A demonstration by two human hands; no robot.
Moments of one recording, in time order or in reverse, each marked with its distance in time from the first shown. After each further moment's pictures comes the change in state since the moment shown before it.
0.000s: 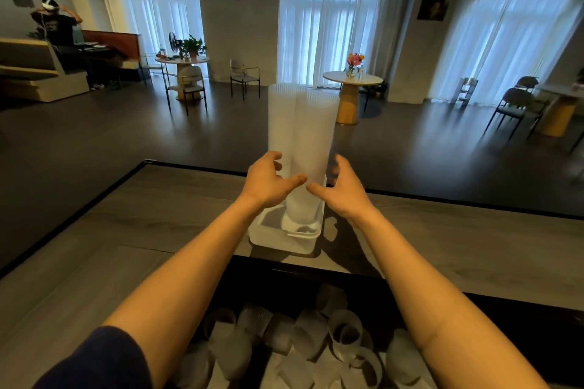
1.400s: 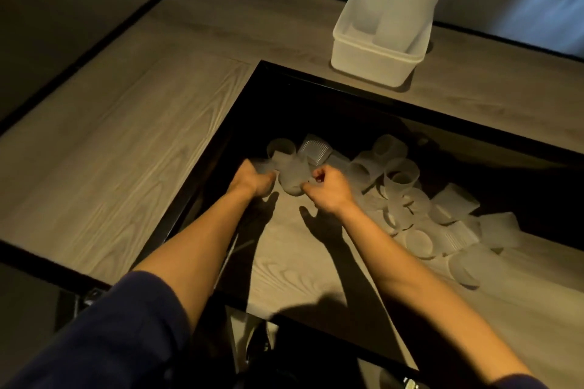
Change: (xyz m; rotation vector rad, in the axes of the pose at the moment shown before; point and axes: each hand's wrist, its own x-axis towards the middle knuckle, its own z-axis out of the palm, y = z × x) left_hand -0.239 -0.227 0.002 0.041 -0.087 -0.780; right_hand -0.204 0.134 0.223 -0.233 -0.326 0.328
